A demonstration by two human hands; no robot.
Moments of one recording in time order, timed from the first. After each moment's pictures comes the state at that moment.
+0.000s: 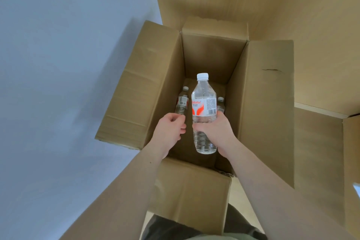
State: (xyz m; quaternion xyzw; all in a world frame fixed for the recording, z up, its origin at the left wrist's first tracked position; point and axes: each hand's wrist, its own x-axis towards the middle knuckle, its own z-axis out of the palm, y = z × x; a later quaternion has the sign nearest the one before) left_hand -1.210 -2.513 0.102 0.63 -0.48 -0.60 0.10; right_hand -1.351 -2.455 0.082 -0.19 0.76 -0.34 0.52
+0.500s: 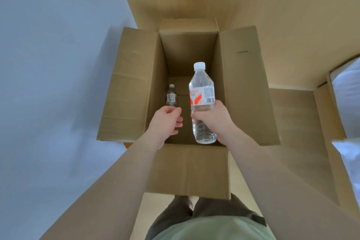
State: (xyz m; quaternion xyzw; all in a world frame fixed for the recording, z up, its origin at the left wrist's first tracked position) left_hand -1.189 -2.498 0.128 0.57 -0.53 -0.63 0.05; right_hand -1.326 -2.411 0.127 -0.14 0.77 -0.41 0.47
